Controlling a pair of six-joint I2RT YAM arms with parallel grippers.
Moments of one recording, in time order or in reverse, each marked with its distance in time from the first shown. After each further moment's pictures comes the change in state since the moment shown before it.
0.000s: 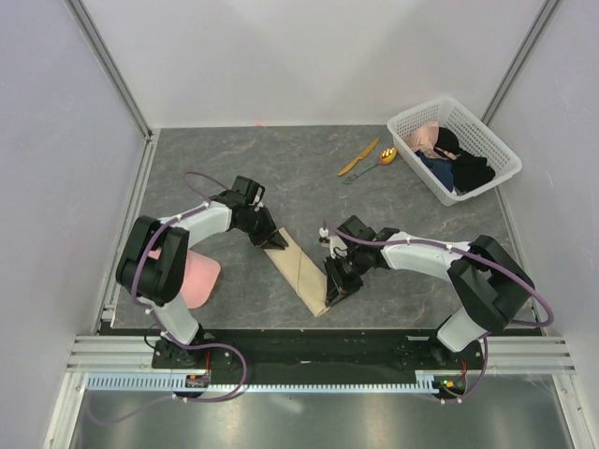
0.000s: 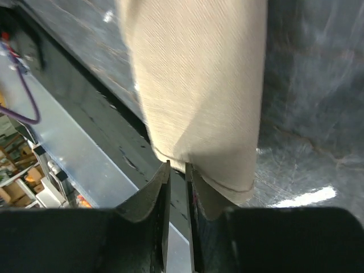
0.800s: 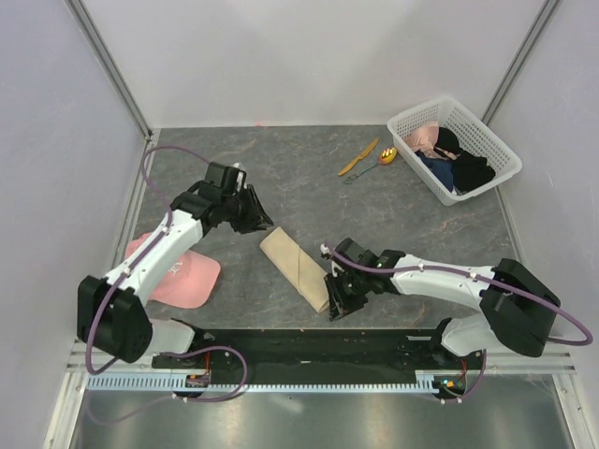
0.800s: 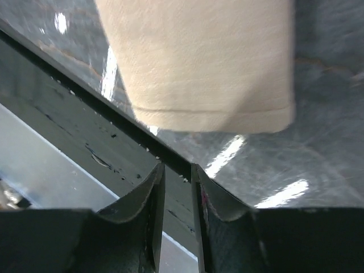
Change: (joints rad) left arm -0.008 -0.307 0.098 -0.189 -0.197 0.154; right arm 0.164 -0.188 -0.168 0.020 0.240 0.154
